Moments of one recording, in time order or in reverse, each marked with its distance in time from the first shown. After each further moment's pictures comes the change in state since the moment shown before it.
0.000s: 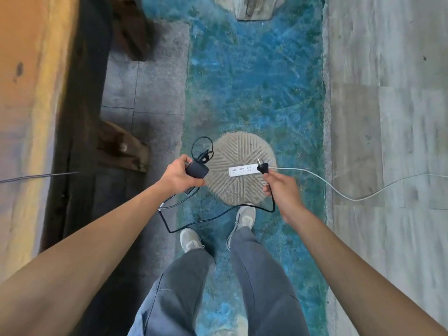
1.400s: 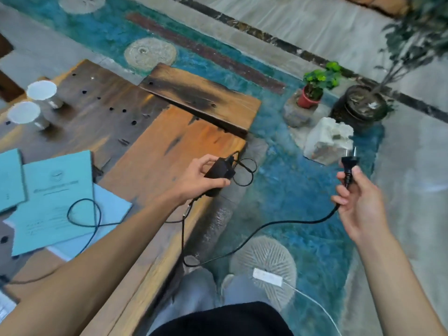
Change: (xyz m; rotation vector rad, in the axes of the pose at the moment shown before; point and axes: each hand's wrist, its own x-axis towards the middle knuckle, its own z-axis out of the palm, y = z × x) left_hand -0.143 0.128 -0.375 -0.497 0.374 0.395; right_hand -0.124 -0.453 0.145 0.398 -0.308 -0.370
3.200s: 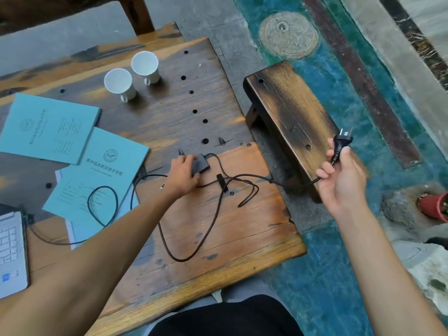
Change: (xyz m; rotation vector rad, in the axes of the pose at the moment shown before) left_hand 0.154 -0.134 -0.206 0.451 0.632 -0.632; right_hand 0.290 0.079 0.409 -0.197 -0.547 0.388
